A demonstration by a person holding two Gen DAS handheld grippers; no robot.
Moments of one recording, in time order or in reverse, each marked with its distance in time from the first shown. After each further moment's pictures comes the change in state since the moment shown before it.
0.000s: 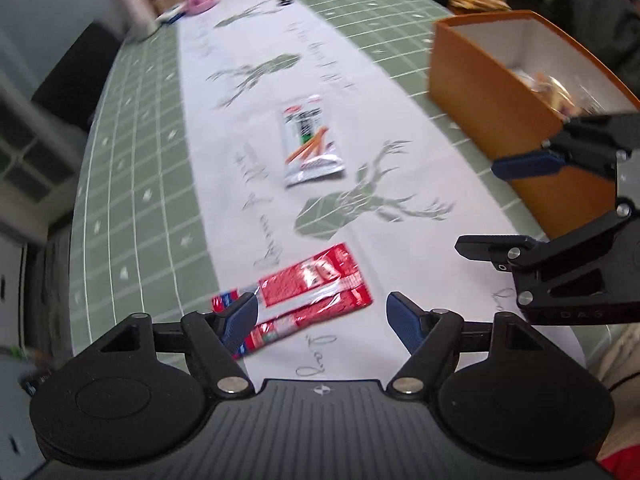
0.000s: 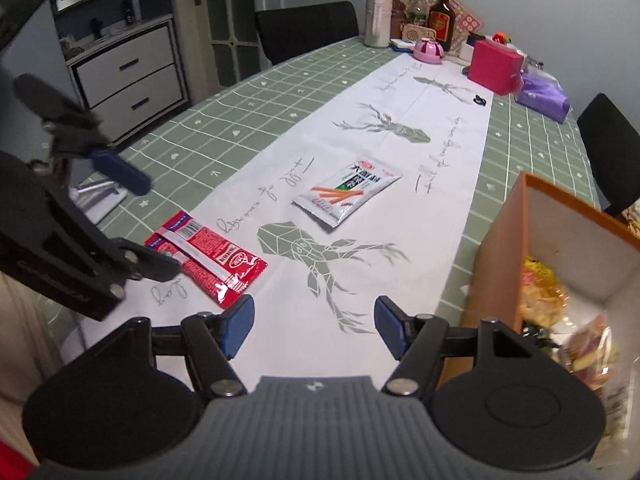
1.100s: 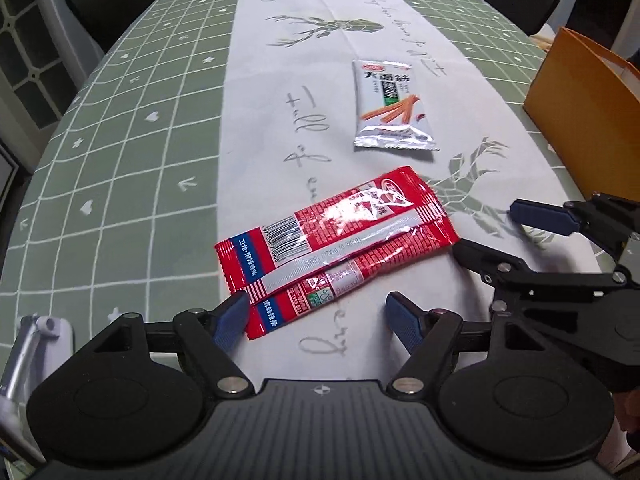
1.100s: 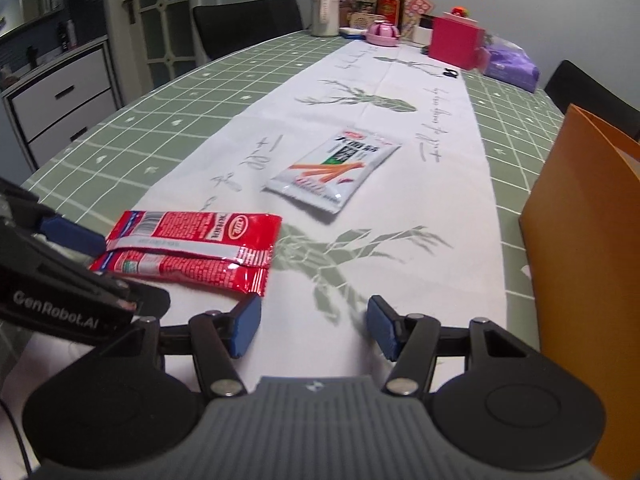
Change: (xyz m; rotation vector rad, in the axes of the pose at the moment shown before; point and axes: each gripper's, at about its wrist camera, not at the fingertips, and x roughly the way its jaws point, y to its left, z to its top) left arm 0.095 0.043 -0.022 -0.224 -0.045 -0.051; right arm 0.098 0.017 -0.013 0.124 -0.062 -0.154
